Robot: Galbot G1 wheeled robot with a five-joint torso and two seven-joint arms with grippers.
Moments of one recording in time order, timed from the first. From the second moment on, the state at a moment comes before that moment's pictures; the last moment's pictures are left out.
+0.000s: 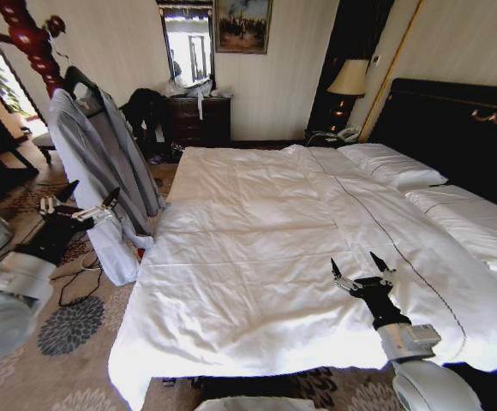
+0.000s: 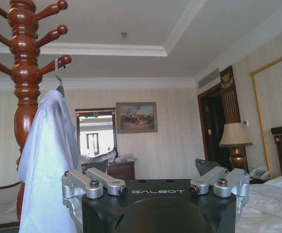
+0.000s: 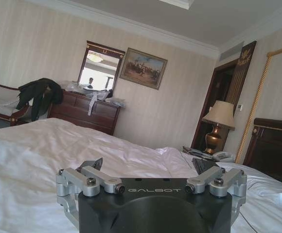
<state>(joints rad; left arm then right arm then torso) 1.69 -0.79 -1.13 -2.36 -0.90 0.04 -0.04 -1.87 1.08 0.80 2.37 0.27 0.01 0.15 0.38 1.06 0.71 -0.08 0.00</state>
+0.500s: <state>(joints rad) 1.82 -1.07 -0.97 -2.30 -0.52 -0.13 0.06 -1.87 1.08 0.80 2.37 0.27 0.01 0.15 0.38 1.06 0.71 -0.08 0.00</state>
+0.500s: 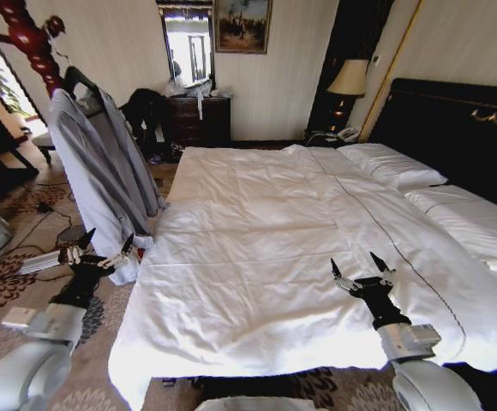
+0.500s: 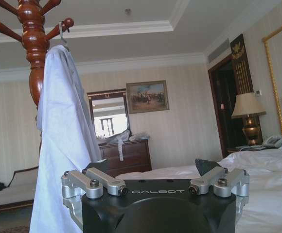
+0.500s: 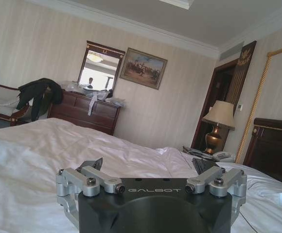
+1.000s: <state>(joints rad) 1.89 -1.25 -0.86 -2.34 -0.50 -0.18 0.09 -1.87 1.08 0.80 2.37 0.27 0.01 0.15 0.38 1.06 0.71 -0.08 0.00</state>
